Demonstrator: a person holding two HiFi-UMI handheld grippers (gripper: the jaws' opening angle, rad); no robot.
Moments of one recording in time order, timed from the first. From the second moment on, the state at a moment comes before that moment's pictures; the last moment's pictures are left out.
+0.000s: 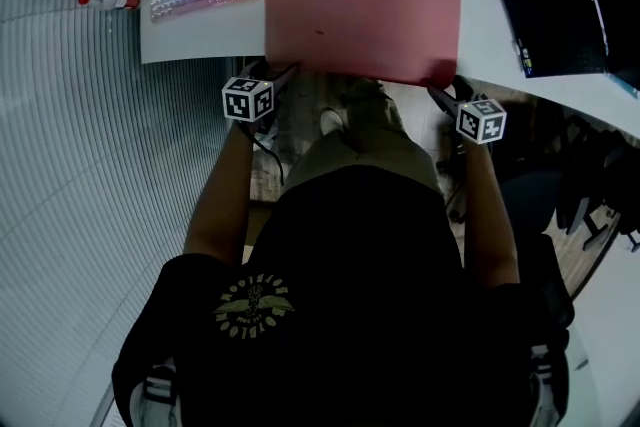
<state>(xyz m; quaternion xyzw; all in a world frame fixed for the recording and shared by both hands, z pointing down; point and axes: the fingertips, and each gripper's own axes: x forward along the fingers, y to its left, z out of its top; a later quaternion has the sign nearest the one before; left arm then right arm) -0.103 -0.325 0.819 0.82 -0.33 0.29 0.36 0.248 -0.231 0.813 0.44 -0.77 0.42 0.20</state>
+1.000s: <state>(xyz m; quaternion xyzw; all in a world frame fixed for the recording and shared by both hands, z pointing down) -0.099 -0.320 0.738 0.82 -0.36 0.28 0.34 0.227 -0.255 0.708 0.49 -0.77 0.34 0.21</state>
